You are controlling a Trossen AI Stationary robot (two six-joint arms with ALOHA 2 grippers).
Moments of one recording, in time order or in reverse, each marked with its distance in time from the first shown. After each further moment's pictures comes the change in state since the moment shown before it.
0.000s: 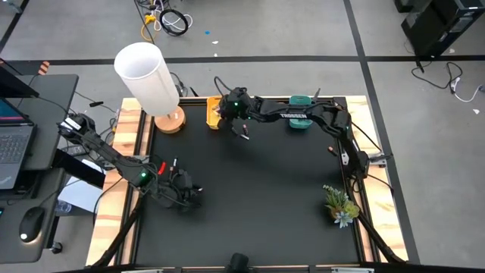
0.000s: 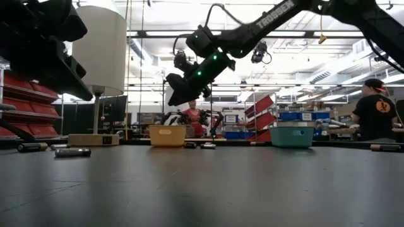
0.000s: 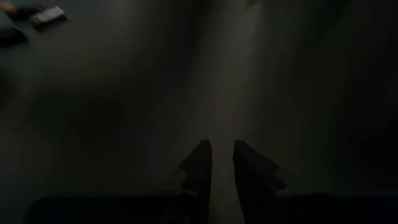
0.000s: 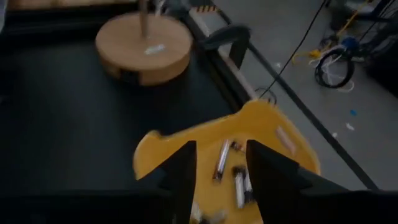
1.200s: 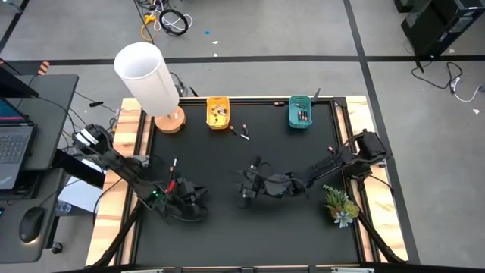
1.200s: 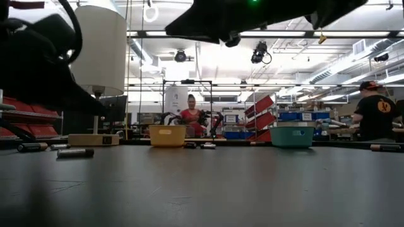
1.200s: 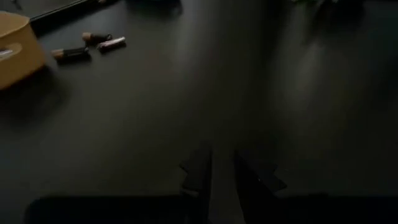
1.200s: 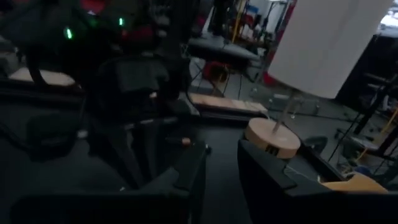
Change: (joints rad) left arm -0.119 0.366 -0.019 0.322 -0.427 -0.172; right arm 0.678 -0.297 -0.656 0.798 0.523 -0.107
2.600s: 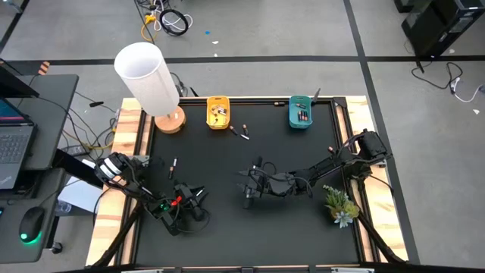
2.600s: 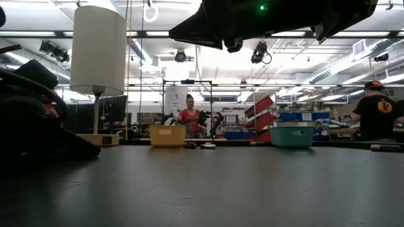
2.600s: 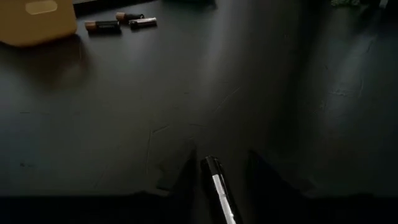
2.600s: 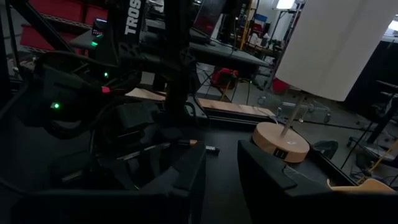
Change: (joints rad) left arm -0.085 0.449 0.002 0.178 -0.210 -0.335; right arm 0.001 -0.004 -0.077 0.111 -0.057 -0.017
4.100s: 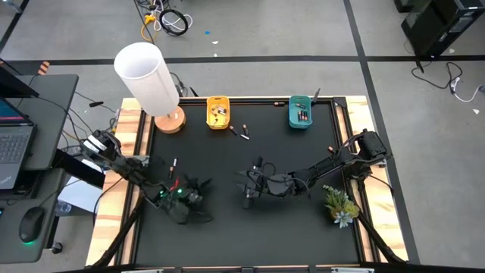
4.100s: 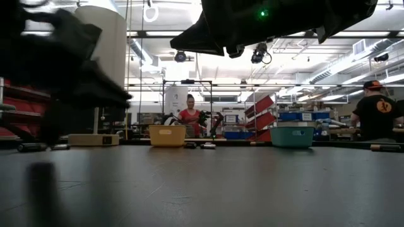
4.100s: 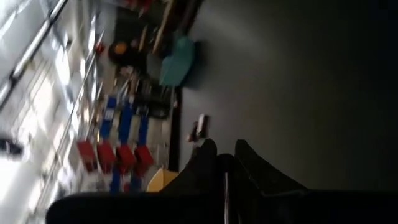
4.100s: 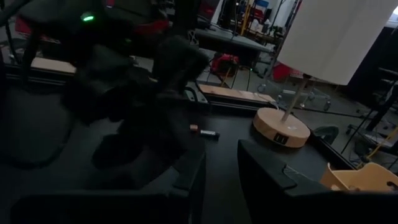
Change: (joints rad) left arm 0.168 -0.324 0.000 0.102 0.000 1.676; right arm 0.000 0.001 0.000 -0.066 0.011 0.041
